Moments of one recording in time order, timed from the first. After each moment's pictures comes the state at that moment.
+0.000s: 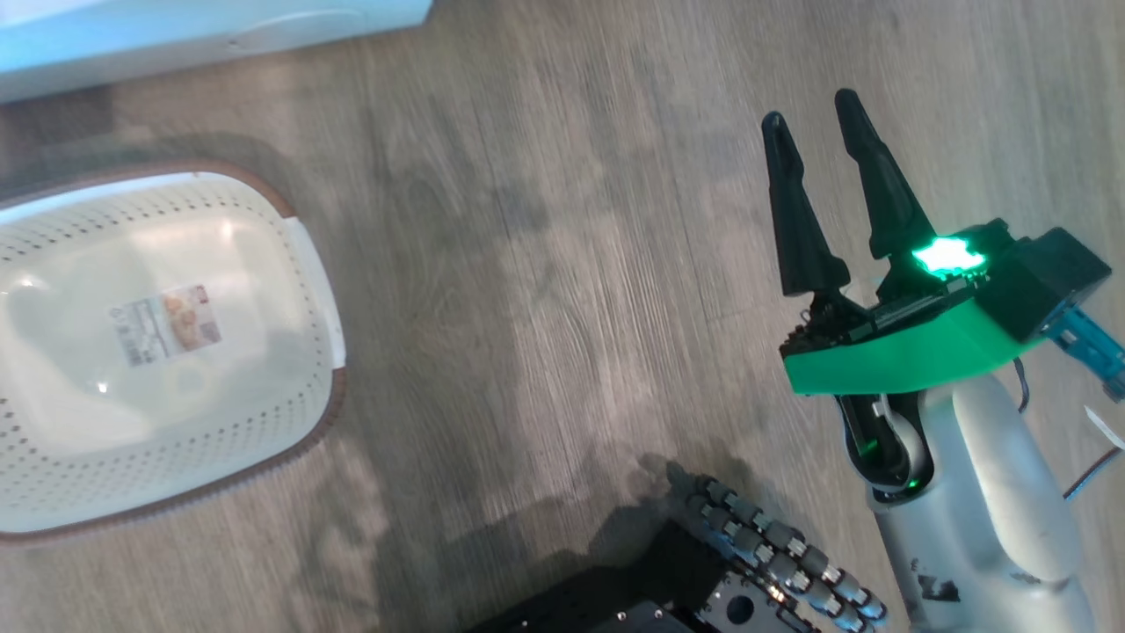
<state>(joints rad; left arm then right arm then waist) -1.06 0.57 -0.19 0.39 -0.44 0.21 -0.18 -0.37 -0.04 0.20 0.02 0.42 0.13 -0.25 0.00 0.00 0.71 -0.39</state>
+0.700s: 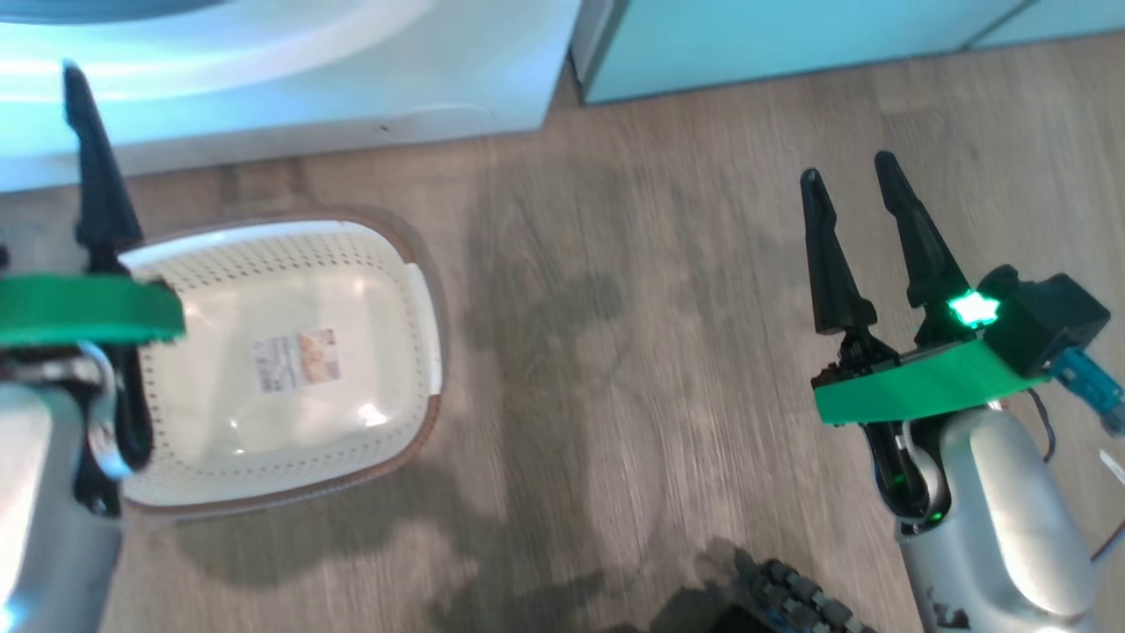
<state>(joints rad) -0.40 0.47 -0.20 -0.05 -0.49 0.37 -0.23 -0.29 -0.05 0.11 0.07 0.31 0.13 -0.25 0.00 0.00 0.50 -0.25</state>
